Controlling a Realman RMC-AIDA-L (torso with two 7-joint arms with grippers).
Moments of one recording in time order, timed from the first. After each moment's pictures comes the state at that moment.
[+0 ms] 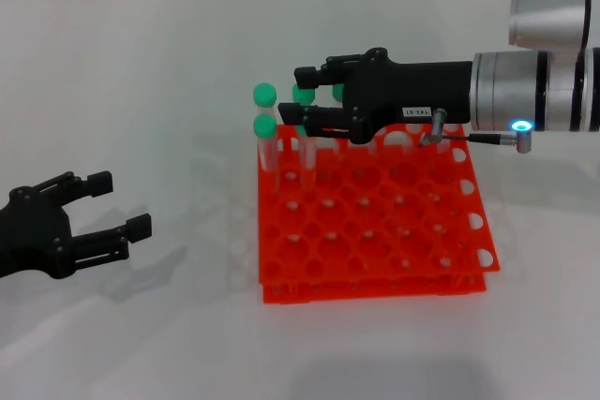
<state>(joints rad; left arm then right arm) -0.05 -2.08 0.89 1.05 1.75 1.58 -1.51 0.69 2.03 -1.51 -0.65 -1.31 -1.13 1.37</state>
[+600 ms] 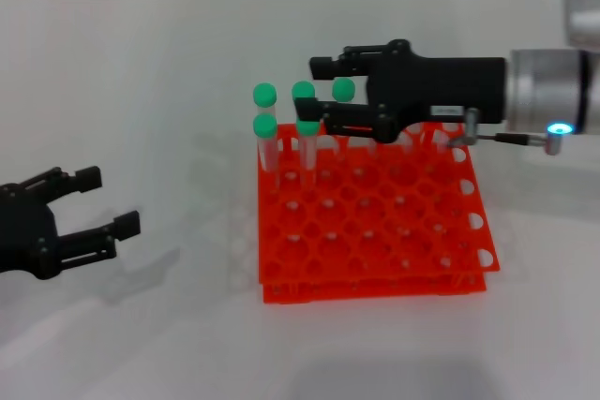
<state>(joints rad) -0.05 -2.08 0.85 1.05 1.73 1.62 -1.48 0.60 2.01 -1.48 -0.77 -1.30 -1.22 1.38</state>
